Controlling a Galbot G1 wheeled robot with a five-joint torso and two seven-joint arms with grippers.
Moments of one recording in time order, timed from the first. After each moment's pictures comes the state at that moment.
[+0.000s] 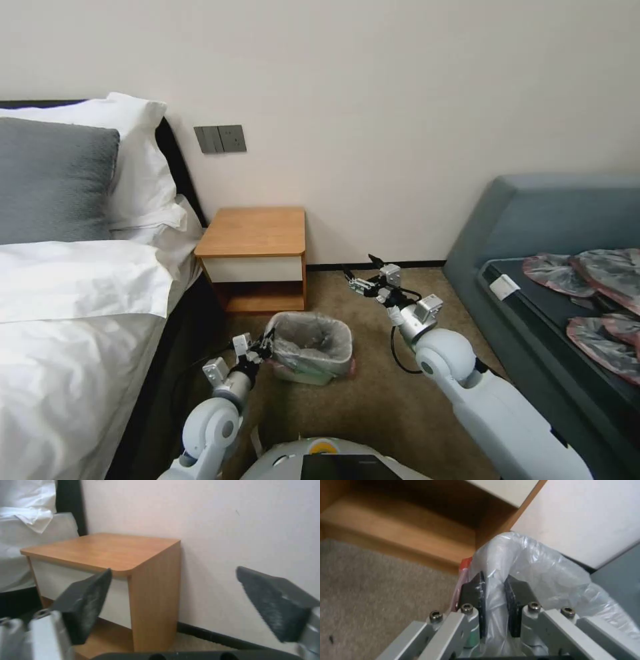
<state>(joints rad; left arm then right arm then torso) 1.61 -1.32 -0.43 -2.11 -0.74 0.32 -0.18 -1.15 0.95 0.23 2.14 0.55 -0.17 0.07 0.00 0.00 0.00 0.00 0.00</state>
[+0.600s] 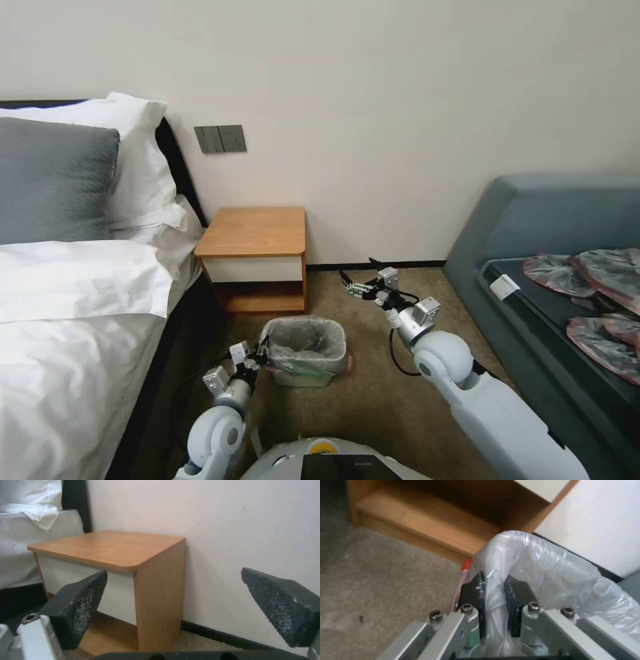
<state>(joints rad) 1.64 -1.36 -0.43 -2.09 -0.72 0.25 -0.26 -1.16 0.95 0.22 2.13 0.54 -0.17 0.05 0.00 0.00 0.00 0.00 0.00</state>
